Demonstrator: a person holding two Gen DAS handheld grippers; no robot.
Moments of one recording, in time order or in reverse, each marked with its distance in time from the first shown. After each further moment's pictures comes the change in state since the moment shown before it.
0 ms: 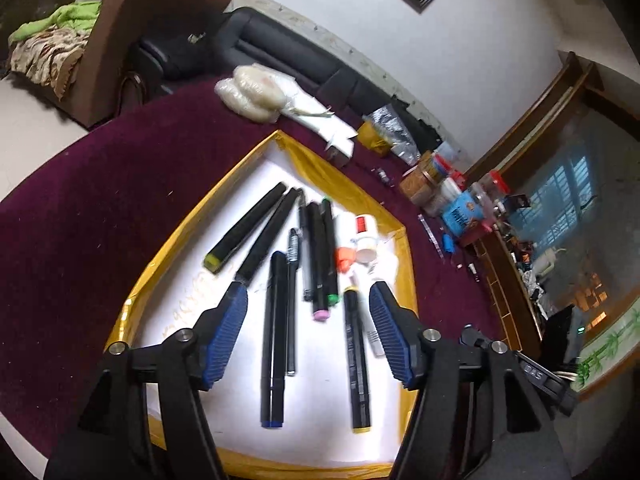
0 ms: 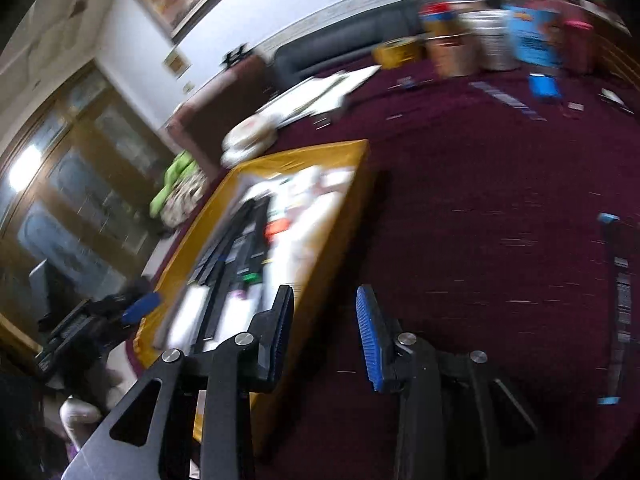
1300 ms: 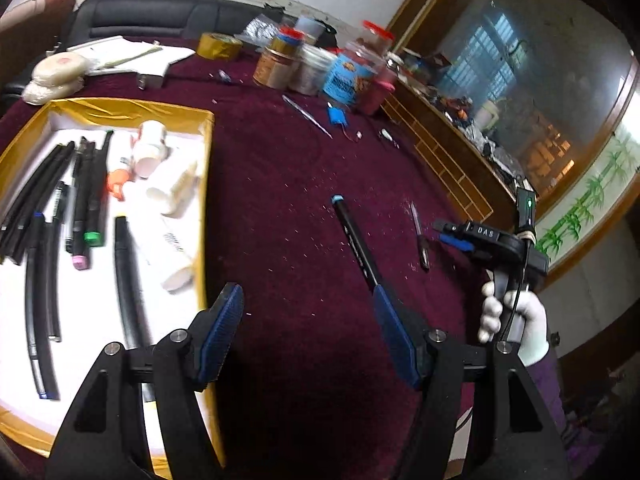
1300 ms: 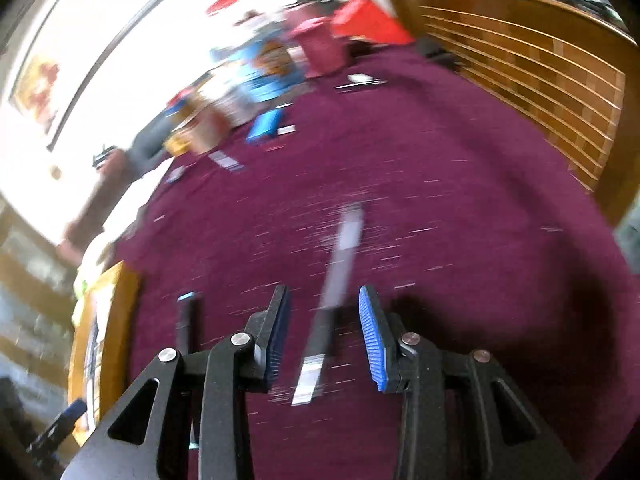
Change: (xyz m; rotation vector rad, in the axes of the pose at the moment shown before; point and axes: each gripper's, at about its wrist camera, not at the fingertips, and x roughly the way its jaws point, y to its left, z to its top) left arm 0.052 -0.167 -0.076 0.403 0.274 -0.168; right arm -0.108 -0.207 -0.004 0.373 -0.157 -0.346
